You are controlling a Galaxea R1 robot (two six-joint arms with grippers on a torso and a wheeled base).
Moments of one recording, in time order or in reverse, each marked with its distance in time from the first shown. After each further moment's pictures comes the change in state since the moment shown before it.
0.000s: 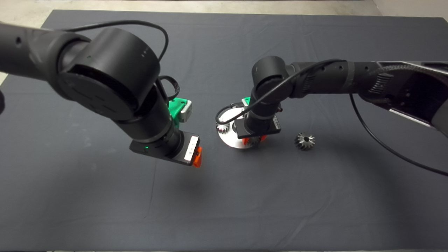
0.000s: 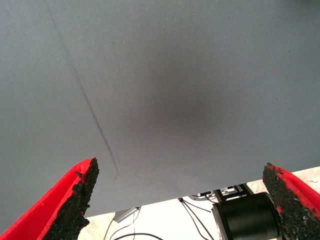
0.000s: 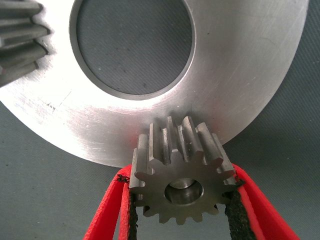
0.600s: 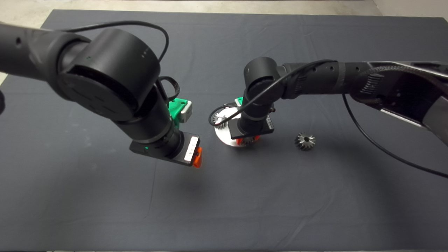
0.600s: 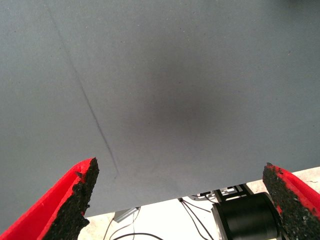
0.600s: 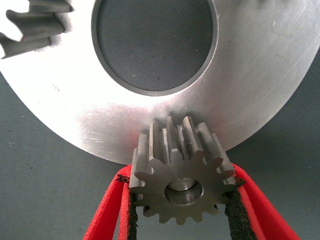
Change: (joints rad) left arm 0.000 0.001 0.000 0.000 0.000 -0.002; right arm -0.003 0.030 -0.011 -0.005 0.008 -0.008
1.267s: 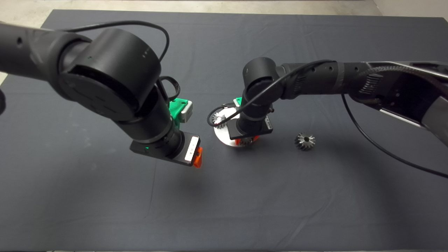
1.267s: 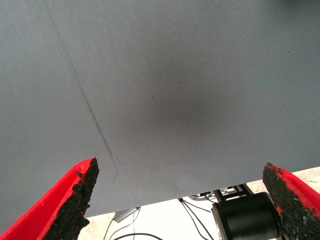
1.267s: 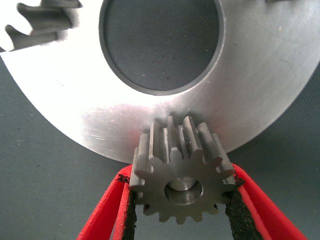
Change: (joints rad) left arm 0.000 0.002 -0.001 0.000 0.000 0.000; right arm 0.000 0.002 0.000 0.000 0.012 -0.003
